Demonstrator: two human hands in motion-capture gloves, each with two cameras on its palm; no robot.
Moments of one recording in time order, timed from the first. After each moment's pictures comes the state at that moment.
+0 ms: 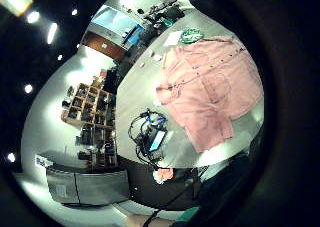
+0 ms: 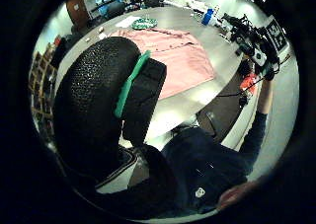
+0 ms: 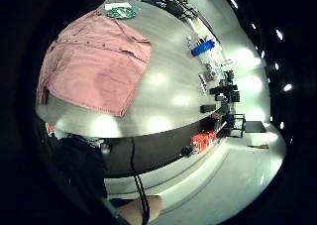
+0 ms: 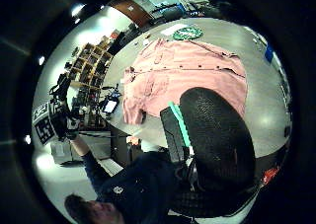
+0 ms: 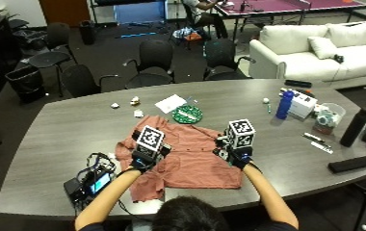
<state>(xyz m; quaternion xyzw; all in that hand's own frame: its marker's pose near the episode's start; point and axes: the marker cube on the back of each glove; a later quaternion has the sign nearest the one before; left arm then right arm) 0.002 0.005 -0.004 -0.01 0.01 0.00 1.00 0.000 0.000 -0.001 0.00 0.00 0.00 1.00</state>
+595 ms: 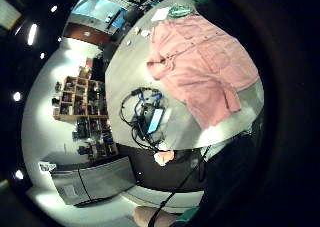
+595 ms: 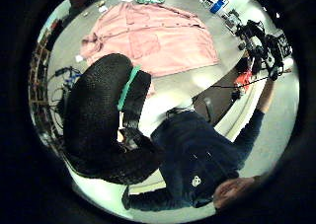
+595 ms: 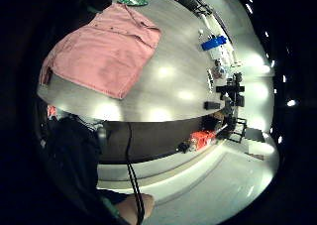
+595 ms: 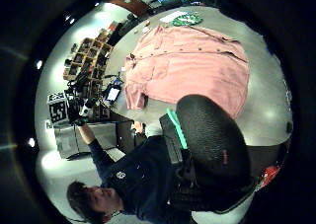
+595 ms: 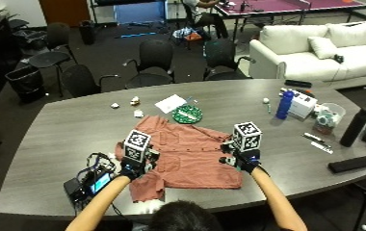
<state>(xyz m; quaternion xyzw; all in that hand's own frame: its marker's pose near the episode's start) -0.023 0.042 0.040 -0.13 0.06 0.00 0.99 0.016 0.033 -0.001 -0.06 -0.01 -0.02 1.00</state>
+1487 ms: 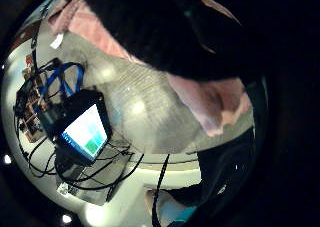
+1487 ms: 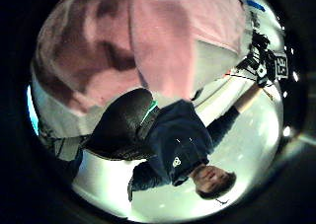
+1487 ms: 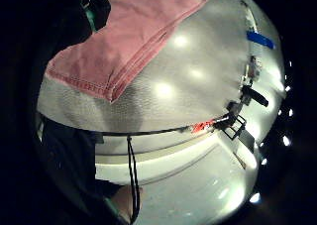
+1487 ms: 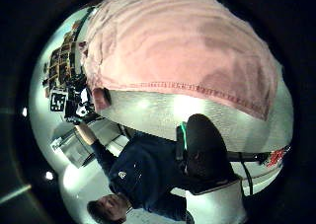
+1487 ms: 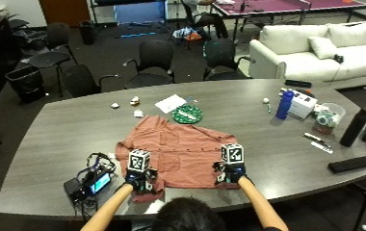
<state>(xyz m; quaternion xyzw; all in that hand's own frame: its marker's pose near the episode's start) 0.021 0.077 0.203 -0.43 0.17 0.02 0.88 0.004 0.008 0.156 -0.28 -0.03 -0.01 0.96</state>
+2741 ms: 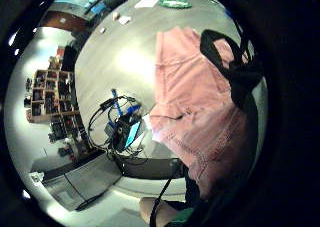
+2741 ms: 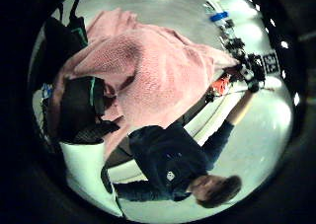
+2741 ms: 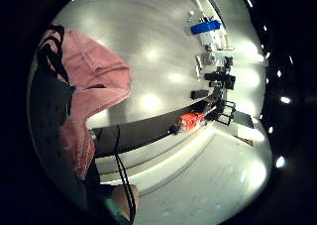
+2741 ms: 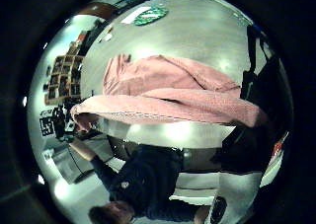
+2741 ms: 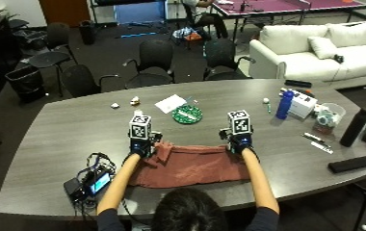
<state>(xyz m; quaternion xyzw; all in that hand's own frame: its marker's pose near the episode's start) -0.027 -0.071 0.137 -0.26 0.18 -0.06 0.95 0.058 -0.075 0.039 -0.22 0.04 0.11 0.97</state>
